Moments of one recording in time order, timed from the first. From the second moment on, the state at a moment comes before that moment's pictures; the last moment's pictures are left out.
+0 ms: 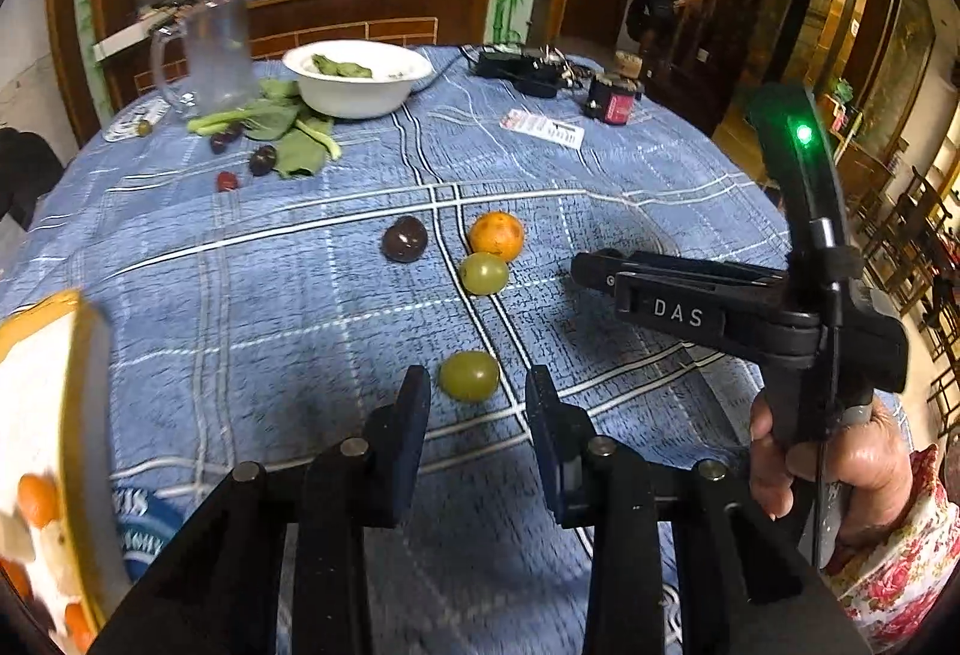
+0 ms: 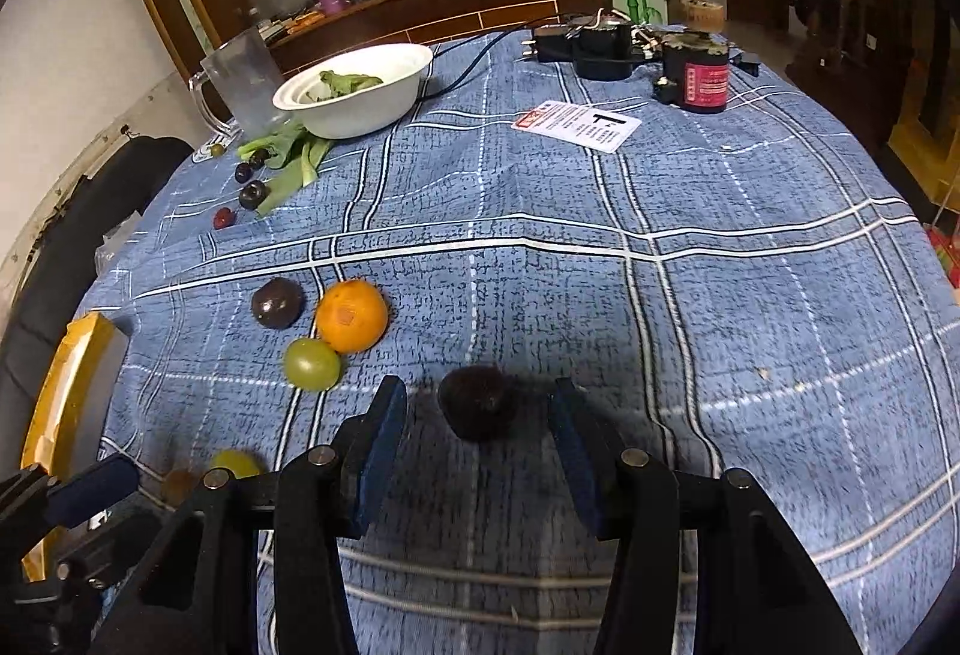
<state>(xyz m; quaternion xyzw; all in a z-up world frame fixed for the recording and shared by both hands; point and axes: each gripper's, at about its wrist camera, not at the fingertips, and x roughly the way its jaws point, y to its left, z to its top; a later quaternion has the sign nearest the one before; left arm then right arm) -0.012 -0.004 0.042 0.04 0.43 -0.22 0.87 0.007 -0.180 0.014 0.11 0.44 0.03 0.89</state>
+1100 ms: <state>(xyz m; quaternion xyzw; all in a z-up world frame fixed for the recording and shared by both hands) -0.010 0.027 0.050 -0.03 0.38 -0.22 0.90 -0.008 -0.182 0.019 0.13 0.41 0.03 0.90</state>
